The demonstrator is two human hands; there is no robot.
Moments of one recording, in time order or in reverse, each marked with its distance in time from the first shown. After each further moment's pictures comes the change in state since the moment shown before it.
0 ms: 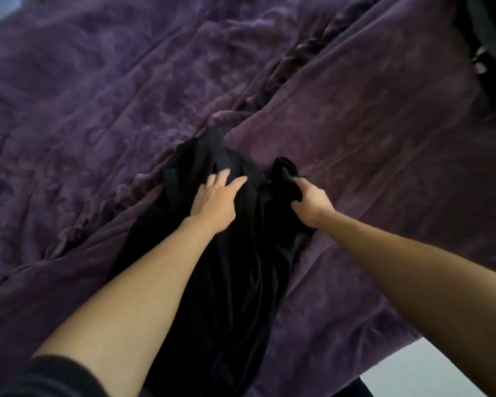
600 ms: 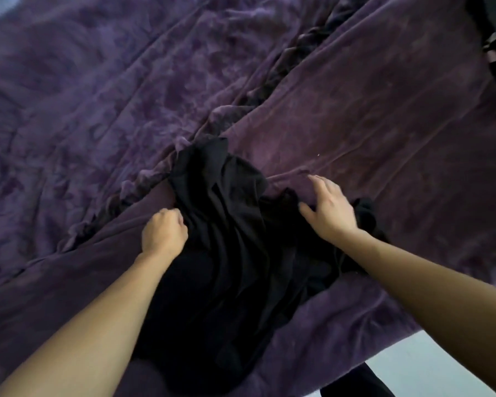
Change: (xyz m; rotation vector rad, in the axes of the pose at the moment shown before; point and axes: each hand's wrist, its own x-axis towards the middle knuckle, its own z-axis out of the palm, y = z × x) left_hand -0.069 -0.060 -0.001 -0.062 0.057 -0.495; right_hand -0.035 0.025 -0.009 -0.148 0.226 -0.226
